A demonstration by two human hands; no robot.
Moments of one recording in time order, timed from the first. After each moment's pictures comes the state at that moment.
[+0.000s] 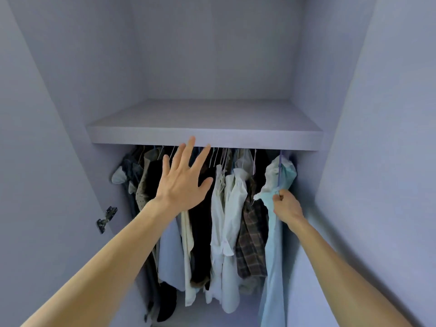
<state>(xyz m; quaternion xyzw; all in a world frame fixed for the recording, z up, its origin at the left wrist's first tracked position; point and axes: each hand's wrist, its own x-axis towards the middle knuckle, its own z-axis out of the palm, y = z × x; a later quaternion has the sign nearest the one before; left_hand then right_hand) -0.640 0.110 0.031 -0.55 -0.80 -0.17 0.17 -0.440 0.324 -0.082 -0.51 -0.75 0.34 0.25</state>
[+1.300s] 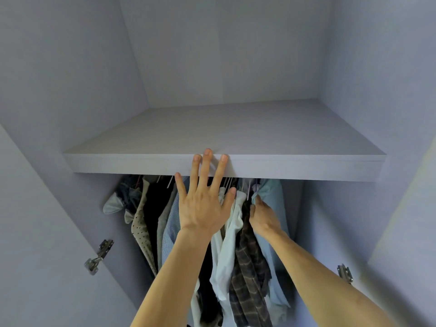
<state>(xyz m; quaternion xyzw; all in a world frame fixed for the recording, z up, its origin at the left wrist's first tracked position) -0.684 0.250 -0.008 -0.47 -0.83 -0.15 0.24 -0.610 0.429 -0.136 -0.43 -0.86 0.25 0.14</state>
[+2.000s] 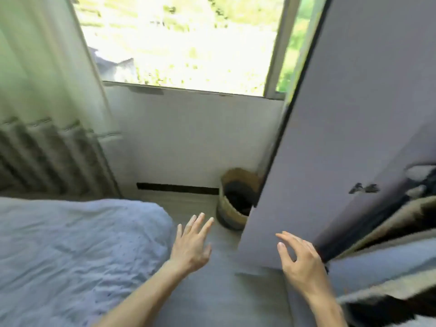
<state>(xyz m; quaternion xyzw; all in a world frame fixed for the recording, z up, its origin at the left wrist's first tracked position) -0.448 -0.310 -0.221 0.15 -0.97 -0.18 -0.05 -0.528 -0.037 -0.159 0.18 -0.94 0.31 0.02</state>
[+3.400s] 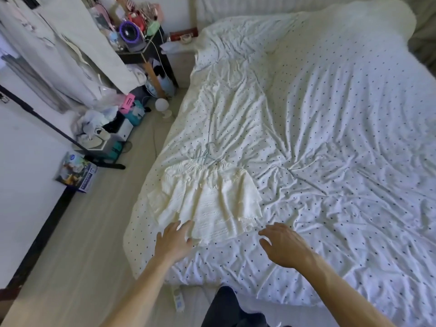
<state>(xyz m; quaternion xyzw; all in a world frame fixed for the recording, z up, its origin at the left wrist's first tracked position) 0.275 -0.213 -0.330 0.88 -0.33 -0.33 -0.06 0.021 -0.417 -0.317 0.88 -0.30 -0.21 -0.29</state>
